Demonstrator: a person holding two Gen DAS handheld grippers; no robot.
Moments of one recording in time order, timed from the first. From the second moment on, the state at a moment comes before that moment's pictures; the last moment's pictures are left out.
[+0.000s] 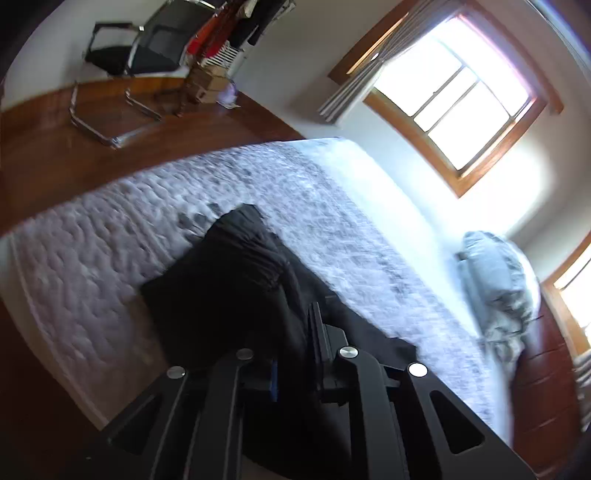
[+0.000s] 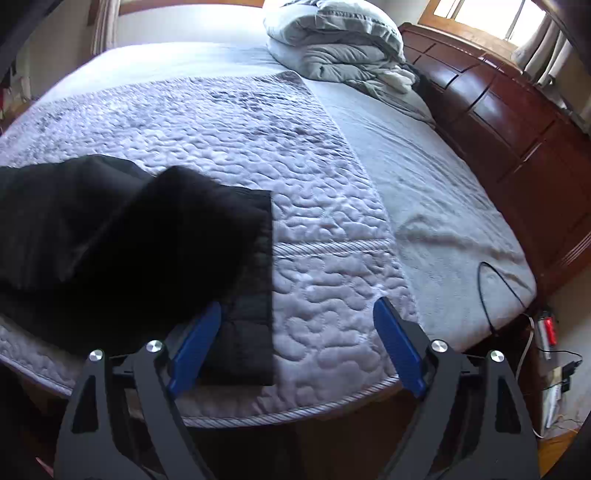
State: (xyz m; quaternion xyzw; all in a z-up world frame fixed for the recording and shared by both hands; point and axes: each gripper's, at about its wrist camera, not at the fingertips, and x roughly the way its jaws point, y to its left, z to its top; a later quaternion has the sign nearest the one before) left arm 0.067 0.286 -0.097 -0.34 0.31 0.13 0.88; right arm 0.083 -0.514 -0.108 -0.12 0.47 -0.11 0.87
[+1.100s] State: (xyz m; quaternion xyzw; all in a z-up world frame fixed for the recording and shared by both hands) left arm 0.068 0.152 -0.136 -0.35 0.45 0.10 0.81; right arm 0.118 -0.524 -0.140 0.43 0.53 -0.06 0.73
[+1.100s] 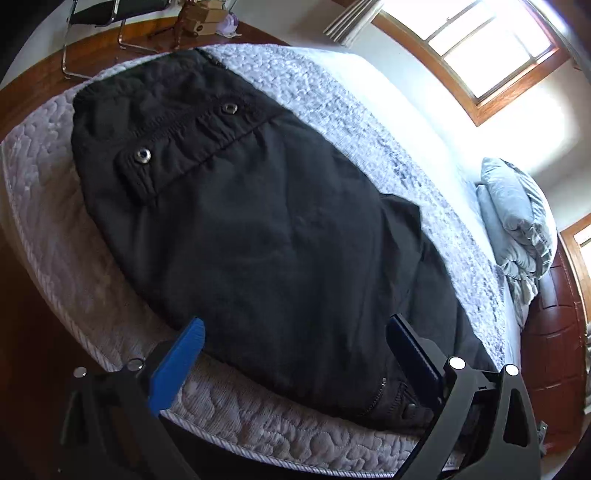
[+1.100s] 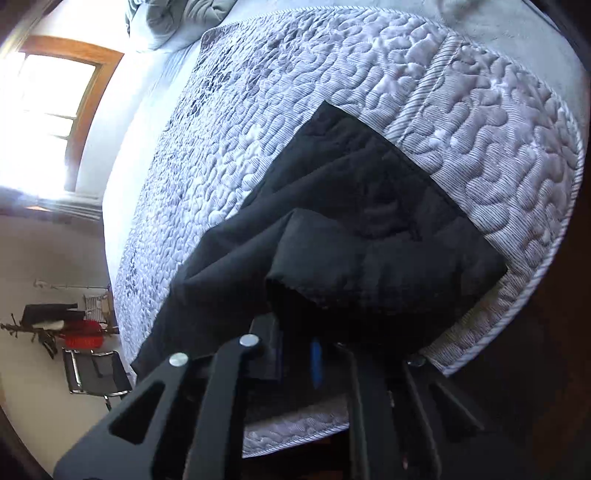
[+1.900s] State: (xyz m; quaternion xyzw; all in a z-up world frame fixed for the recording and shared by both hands) left arm 0.111 0.111 -0.145 -0.27 0.51 0.10 0.81; right arm 0.053 -0.548 -0.186 0.37 0.48 0.04 0.79
